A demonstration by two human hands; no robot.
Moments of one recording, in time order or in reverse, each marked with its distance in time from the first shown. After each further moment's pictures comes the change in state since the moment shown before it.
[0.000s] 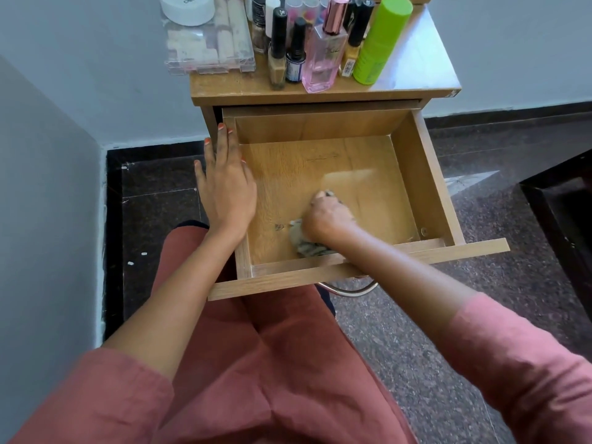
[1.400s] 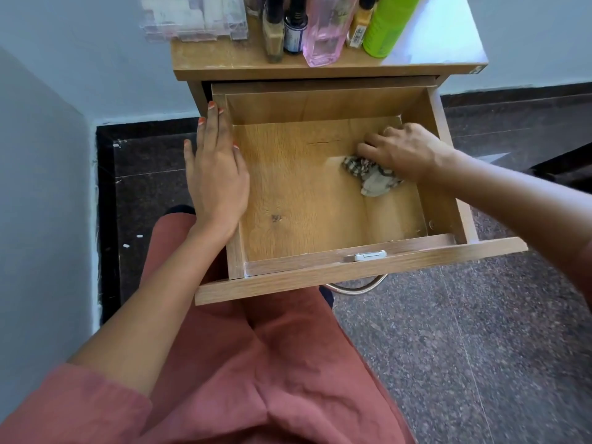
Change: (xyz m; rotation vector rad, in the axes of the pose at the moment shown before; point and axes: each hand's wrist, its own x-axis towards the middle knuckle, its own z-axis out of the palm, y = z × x) left_hand 0.001 -0.002 0.000 -0.047 0.023 0.029; right_hand 0.055 0.102 -0.076 -0.922 0.229 -0.610
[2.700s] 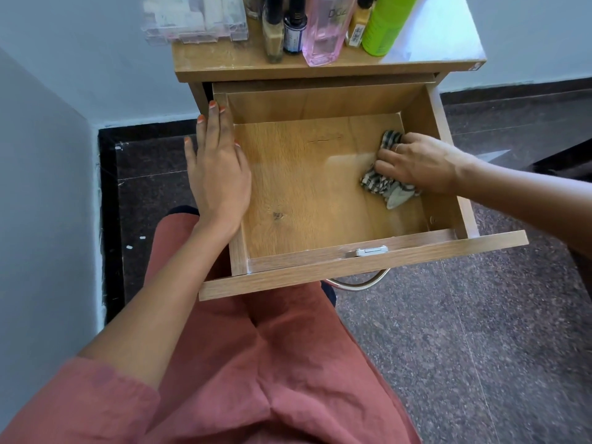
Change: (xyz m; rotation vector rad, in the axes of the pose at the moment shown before) left_hand 0.002 -0.001 0.001 0.054 0.015 0.013; right_hand -0.016 0.003 0.022 -0.238 0.003 -0.238
